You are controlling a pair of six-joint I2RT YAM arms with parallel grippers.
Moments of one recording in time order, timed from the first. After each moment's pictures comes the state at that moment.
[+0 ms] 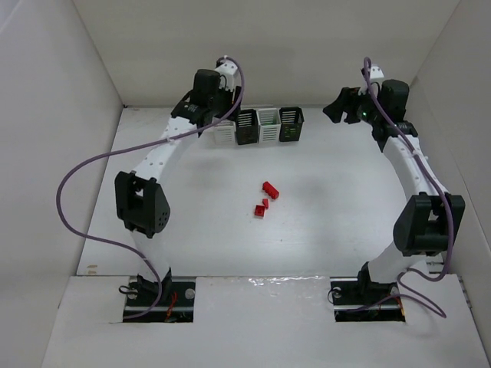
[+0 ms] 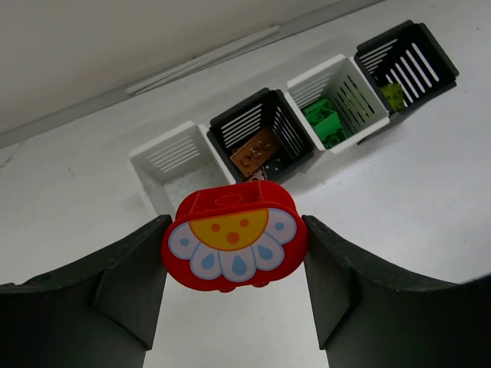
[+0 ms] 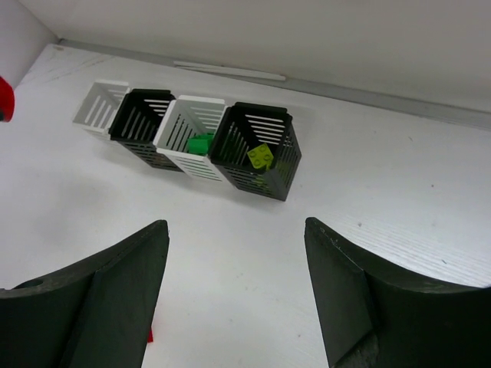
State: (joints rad) left arm -0.40 1.89 1.84 -0.45 0.05 -0.01; right arm -0.03 1.62 1.45 -0.14 -0.53 0.12
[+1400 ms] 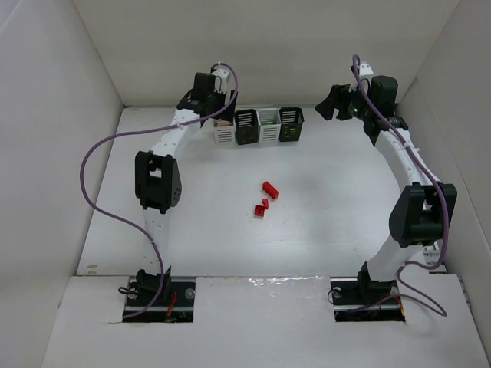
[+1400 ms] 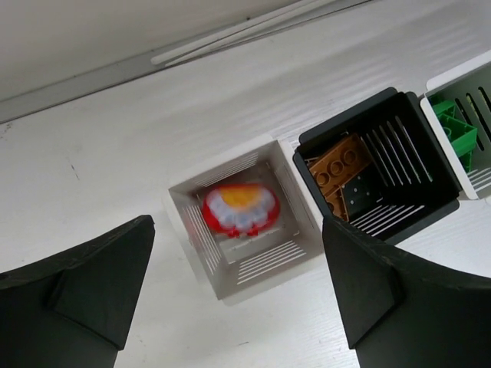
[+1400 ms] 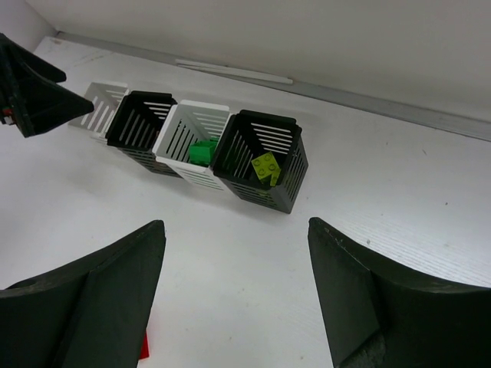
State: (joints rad) left arm -0.28 2.22 2.07 -0.46 0.06 0.01; right arm 0.02 1.71 1.53 -0.14 -0.51 0.11
